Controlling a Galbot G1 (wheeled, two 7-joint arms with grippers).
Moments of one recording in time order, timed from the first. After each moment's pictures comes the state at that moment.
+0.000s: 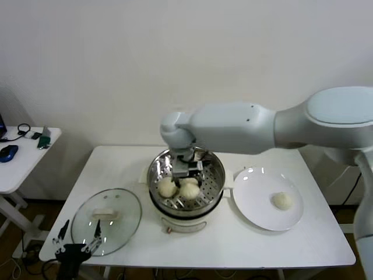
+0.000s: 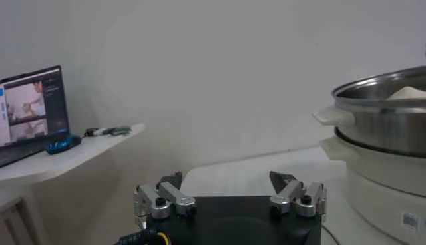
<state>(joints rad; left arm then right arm) 1.87 -1.39 -0.73 -2.10 -0.06 -0.10 -0.09 0.69 1.44 -1.54 1.32 0.05 0.42 -1.22</state>
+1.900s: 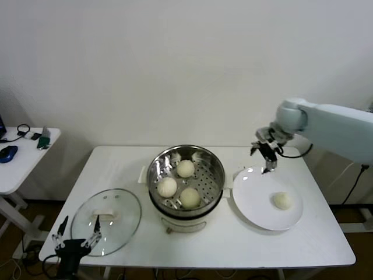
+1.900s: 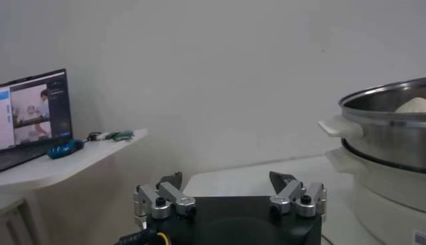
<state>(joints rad) 1.84 -1.41 -0.74 -2.10 -0.07 -0.08 -0.09 0.63 0.77 -1.54 1.24 0.28 -0.12 -1.02</state>
